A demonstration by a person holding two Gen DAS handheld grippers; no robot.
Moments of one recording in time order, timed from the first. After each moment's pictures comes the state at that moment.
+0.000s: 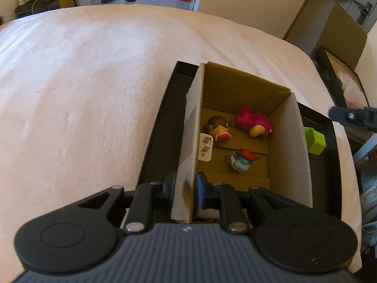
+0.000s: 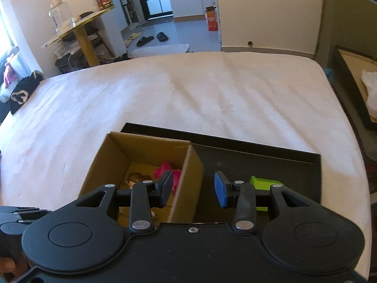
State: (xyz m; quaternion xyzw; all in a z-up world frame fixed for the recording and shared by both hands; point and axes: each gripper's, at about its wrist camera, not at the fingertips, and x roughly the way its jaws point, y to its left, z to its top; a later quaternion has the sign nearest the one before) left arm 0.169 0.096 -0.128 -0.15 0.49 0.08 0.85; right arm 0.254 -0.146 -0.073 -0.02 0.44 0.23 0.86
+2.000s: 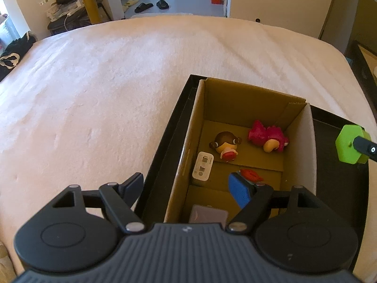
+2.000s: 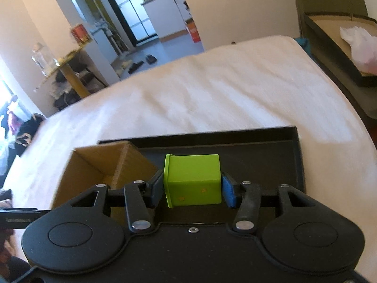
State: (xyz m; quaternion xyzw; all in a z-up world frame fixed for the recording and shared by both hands) left arm 0.201 0.041 -0.109 -0.08 0.50 0.20 0.84; right arm 0.270 -0.234 -0.125 0.10 0.42 0.24 0.87
